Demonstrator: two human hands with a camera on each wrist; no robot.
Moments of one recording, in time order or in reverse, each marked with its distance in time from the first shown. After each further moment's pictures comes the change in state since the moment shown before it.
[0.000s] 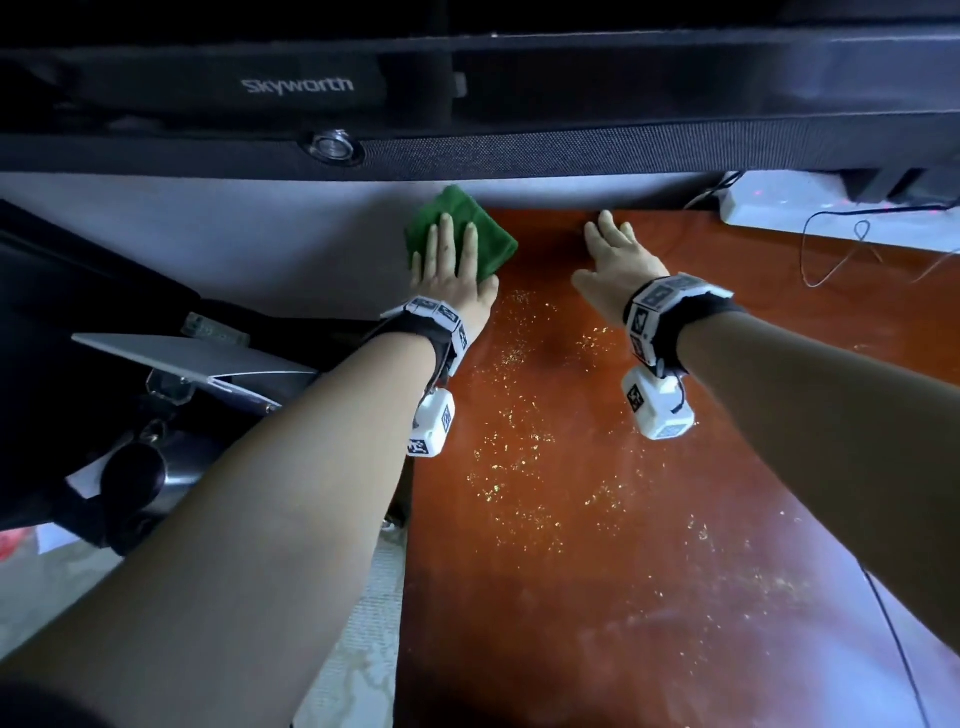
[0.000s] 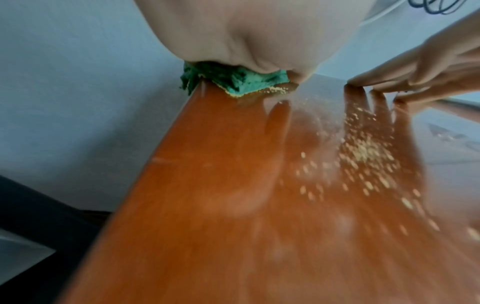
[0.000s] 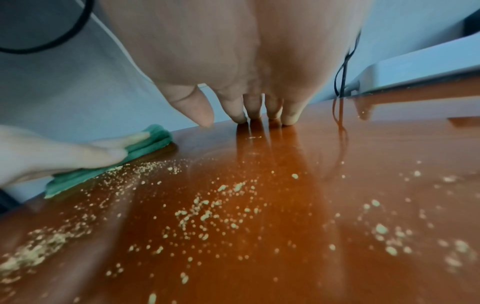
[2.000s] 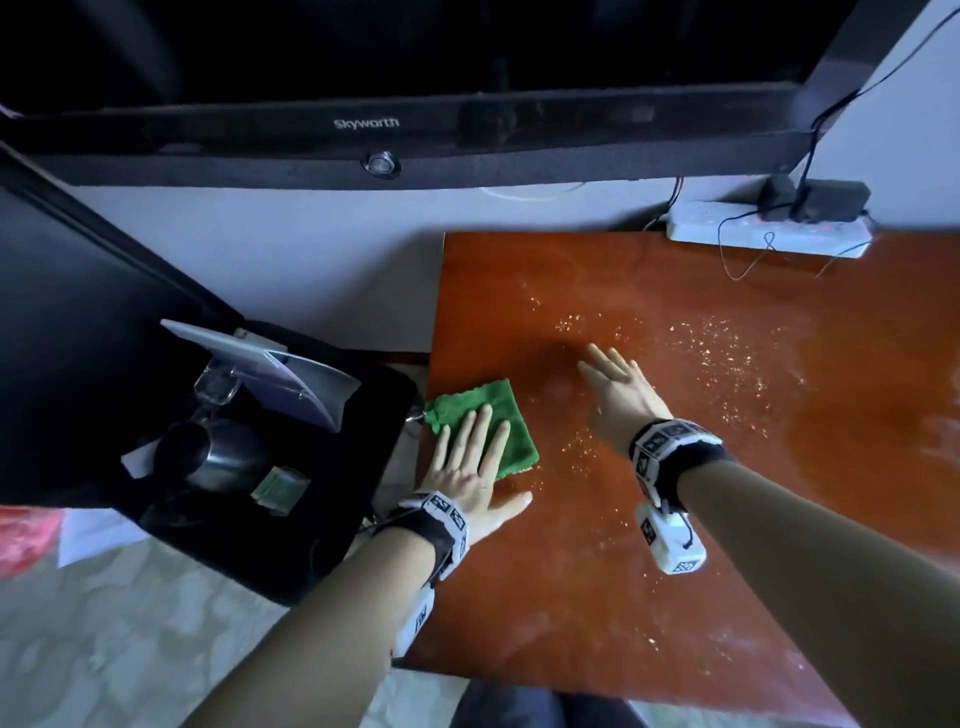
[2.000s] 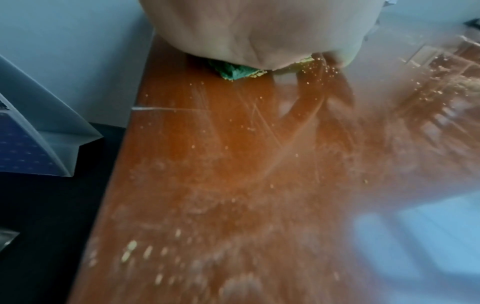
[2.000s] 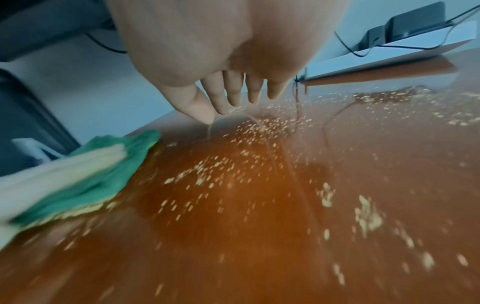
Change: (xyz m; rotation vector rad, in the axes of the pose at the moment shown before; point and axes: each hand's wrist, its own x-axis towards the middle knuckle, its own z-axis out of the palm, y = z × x) left_hand -0.249 0.021 0.083 0.134 -0.243 0.158; right_hand -0.182 0.036 0.062 -0.084 -0.052 -0.136
